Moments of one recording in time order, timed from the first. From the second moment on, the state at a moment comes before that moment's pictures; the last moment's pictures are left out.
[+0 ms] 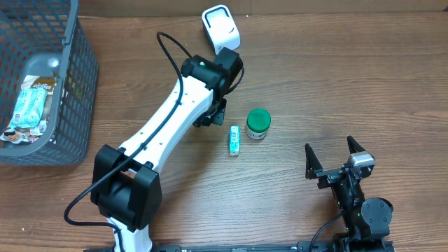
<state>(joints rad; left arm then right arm) -0.52 1.94 1.73 -1.33 -0.21 -0.37 0.05 0.01 0.02 -0.02 -0.14 0.04</state>
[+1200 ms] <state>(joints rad) 0.20 1.70 2.16 -1.06 -0.25 -0.05 0.05 0.01 0.02 -0.02 -0.14 0.04</state>
